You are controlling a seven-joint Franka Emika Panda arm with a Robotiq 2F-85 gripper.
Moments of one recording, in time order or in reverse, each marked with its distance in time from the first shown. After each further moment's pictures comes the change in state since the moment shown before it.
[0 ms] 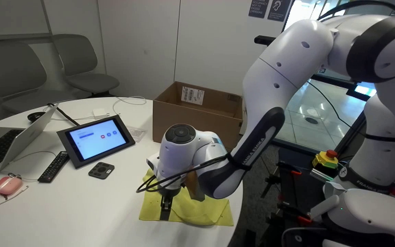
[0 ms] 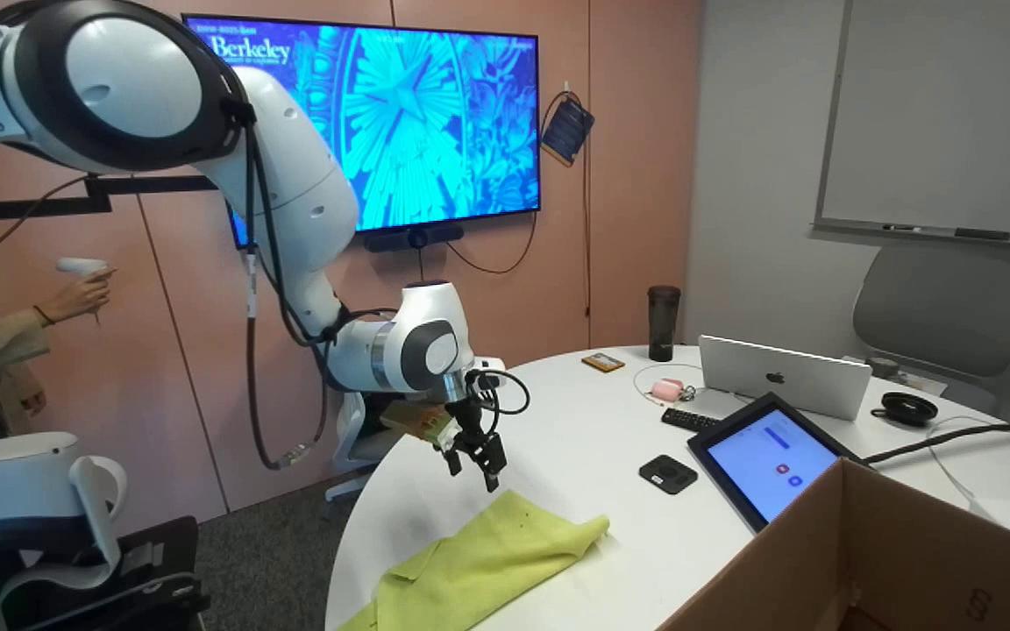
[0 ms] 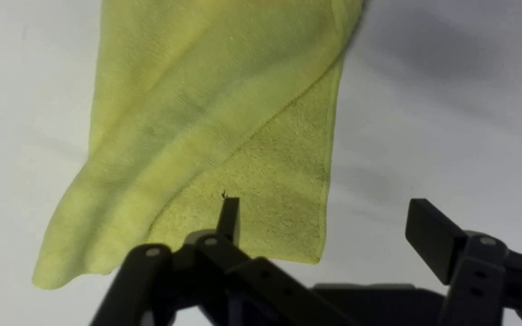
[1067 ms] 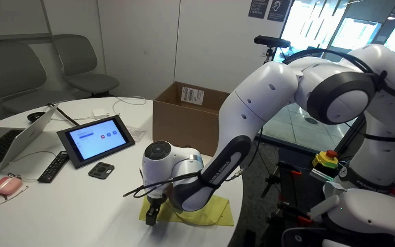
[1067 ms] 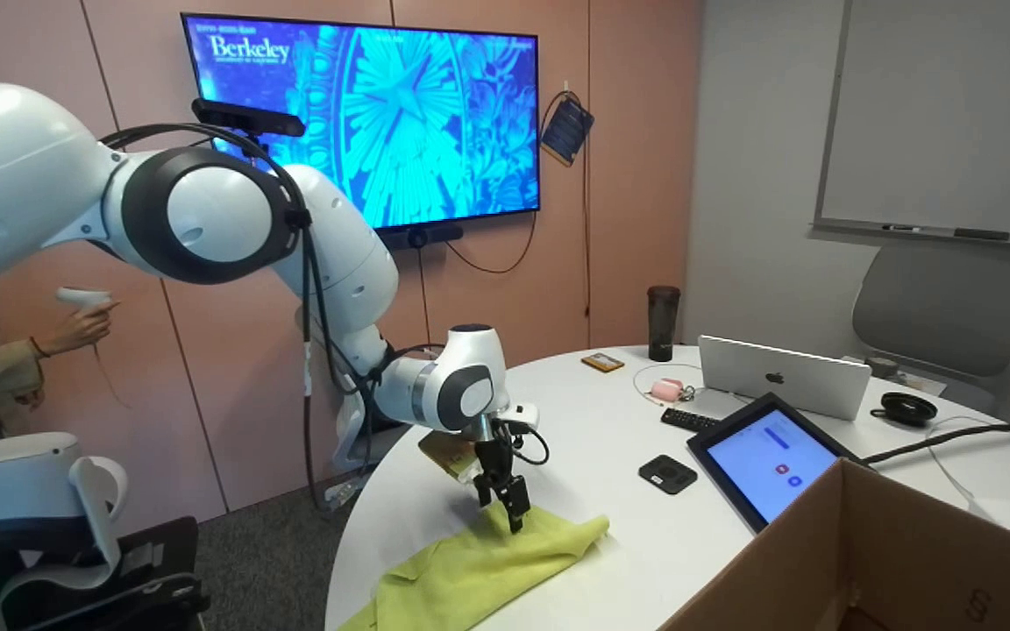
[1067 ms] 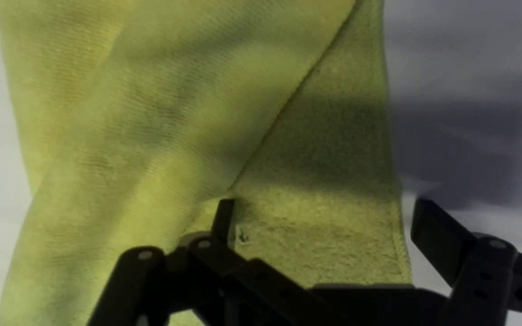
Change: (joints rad) arm 0.005 0.291 -0.040 0.349 0.148 -0.122 0.075
